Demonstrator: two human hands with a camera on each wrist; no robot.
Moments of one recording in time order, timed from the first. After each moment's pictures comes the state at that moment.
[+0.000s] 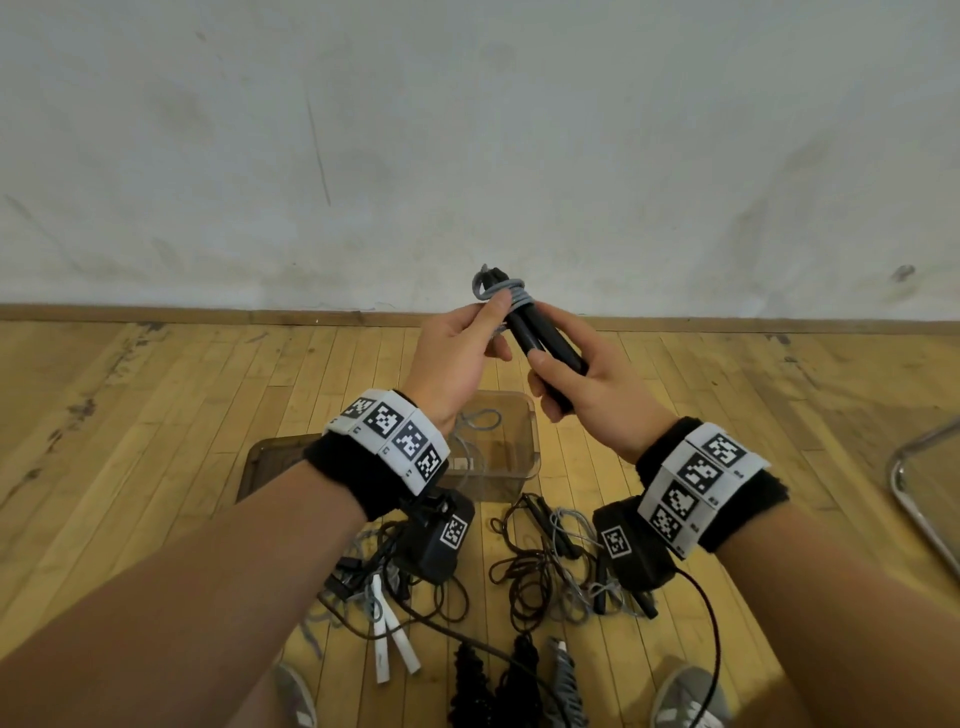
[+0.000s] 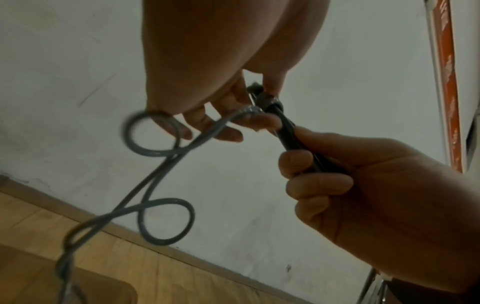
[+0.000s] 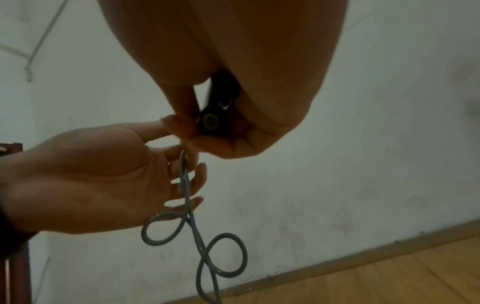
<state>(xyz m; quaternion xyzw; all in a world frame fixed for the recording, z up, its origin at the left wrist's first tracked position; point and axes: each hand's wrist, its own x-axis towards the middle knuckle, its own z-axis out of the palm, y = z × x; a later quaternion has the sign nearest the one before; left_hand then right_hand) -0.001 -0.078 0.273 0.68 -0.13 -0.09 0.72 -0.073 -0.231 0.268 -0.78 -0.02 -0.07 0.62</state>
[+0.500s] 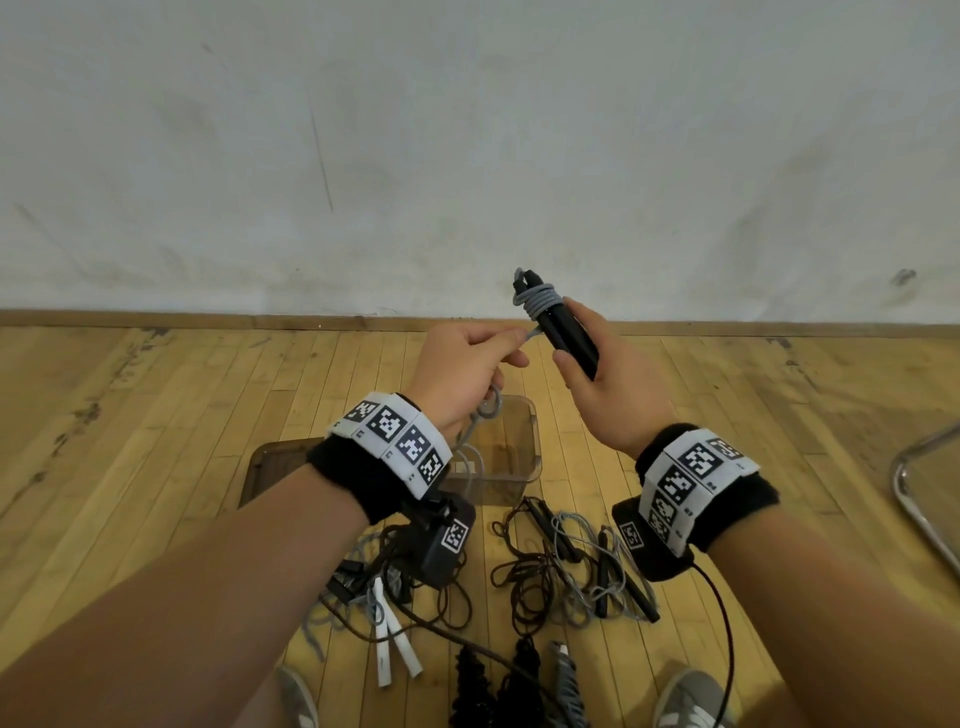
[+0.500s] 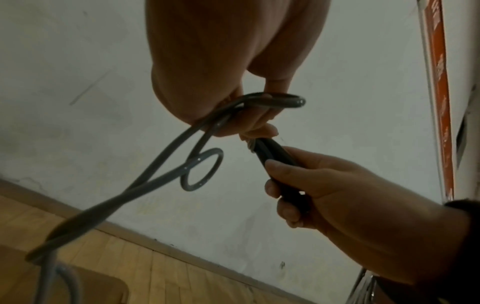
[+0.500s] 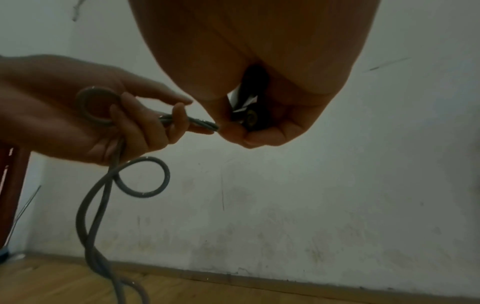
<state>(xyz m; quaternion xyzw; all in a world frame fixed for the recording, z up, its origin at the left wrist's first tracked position) -0.008 -0.077 0.275 0.70 -0.12 -0.13 0.69 -0.067 -0.249 0.256 -0.93 0.05 -0.18 0.32</state>
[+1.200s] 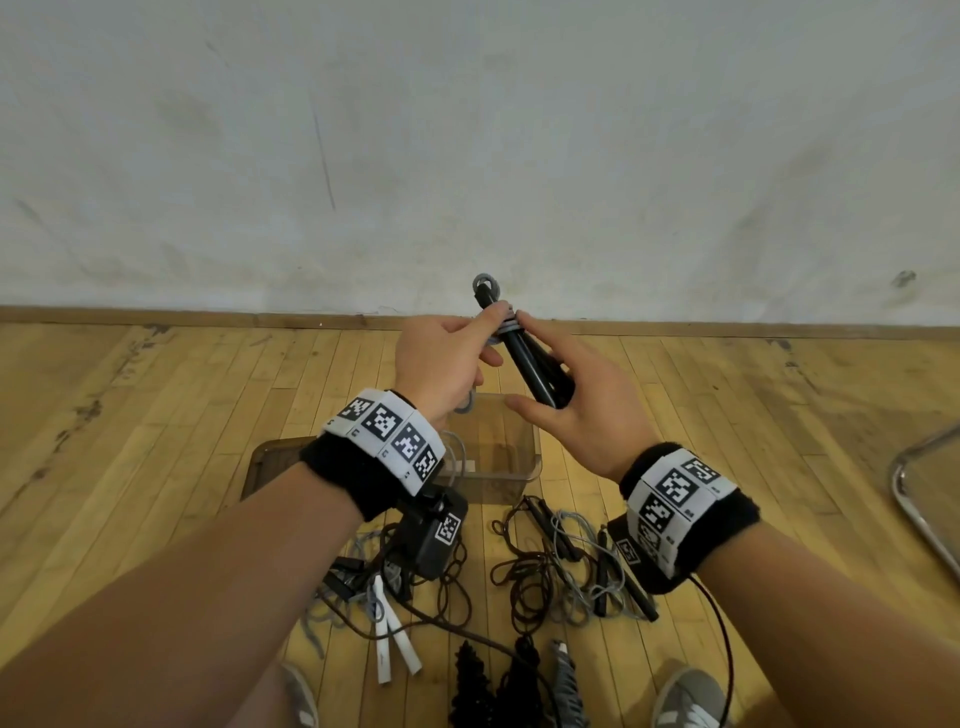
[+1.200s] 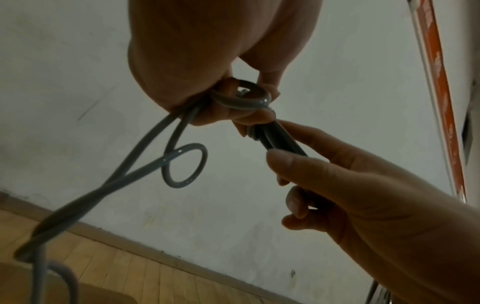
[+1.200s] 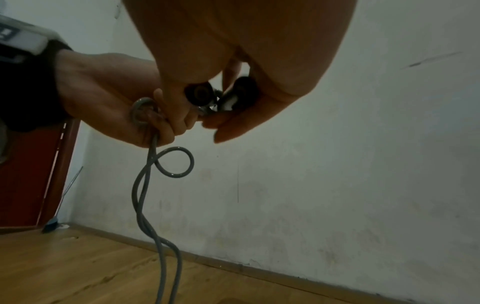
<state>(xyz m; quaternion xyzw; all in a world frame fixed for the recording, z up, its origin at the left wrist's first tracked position) -0.002 -0.069 0.278 0.74 -0.06 -0.04 0.67 -0.082 -0.223 0.257 -0.92 -0.04 -0.19 0.35</state>
